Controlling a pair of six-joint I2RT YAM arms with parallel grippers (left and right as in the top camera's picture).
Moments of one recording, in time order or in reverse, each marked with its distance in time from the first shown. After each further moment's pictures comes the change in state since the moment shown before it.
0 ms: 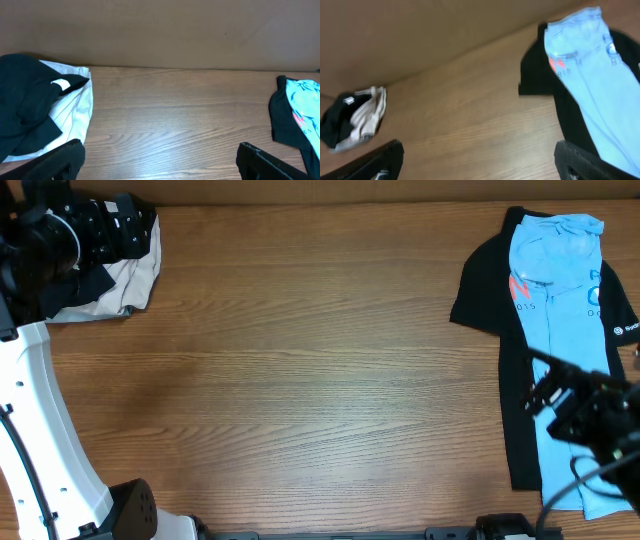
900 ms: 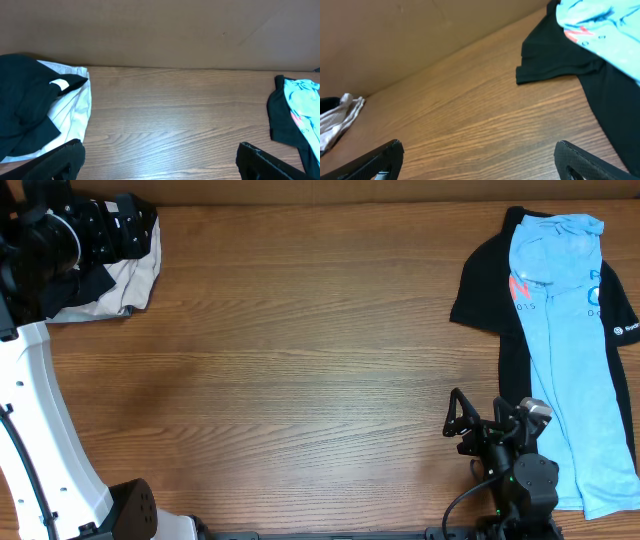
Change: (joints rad) left arm 0.000 0.000 0.000 0.000 0.008 0.000; right arm 0.021 -0.847 -1.563 0.993 0.014 0.055
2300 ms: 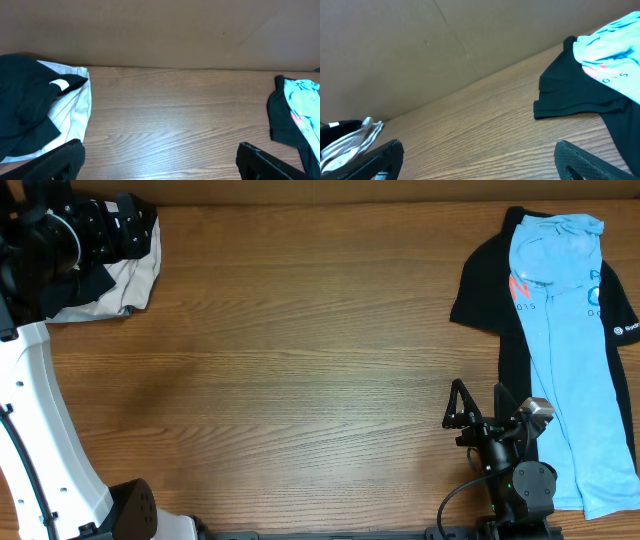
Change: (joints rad) left arm 0.000 0.000 0.000 0.000 0.000 0.000; right arm 0.000 -0.015 -0.111 0.298 -0.005 0.003
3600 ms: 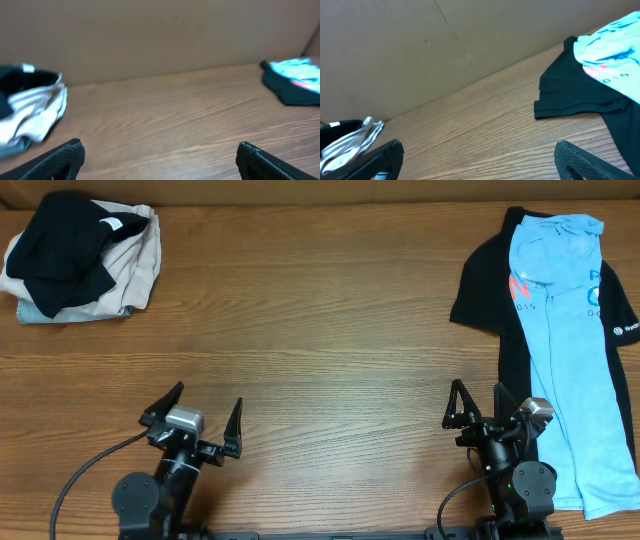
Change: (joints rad) left arm -0.179 -1.575 -2.034 1.024 -0.092 -0.008; right arm 0.001 0.000 0.000 0.000 0.000 0.000
